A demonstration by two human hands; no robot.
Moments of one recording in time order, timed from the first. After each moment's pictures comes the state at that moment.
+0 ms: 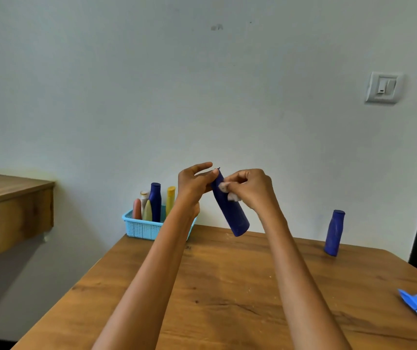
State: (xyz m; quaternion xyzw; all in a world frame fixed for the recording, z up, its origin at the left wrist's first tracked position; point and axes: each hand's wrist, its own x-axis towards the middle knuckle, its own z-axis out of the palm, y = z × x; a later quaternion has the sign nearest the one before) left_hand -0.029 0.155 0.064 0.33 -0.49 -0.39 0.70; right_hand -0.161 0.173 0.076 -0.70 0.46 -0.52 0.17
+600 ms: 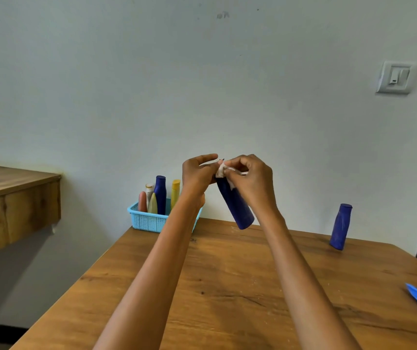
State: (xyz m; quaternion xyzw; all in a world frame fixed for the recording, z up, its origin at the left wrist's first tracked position) left_hand -0.027 0.158 0.069 0.37 -0.49 -0.35 0.71; right_hand -0.146 0.168 0.066 -0.72 0.36 -0.59 0.04
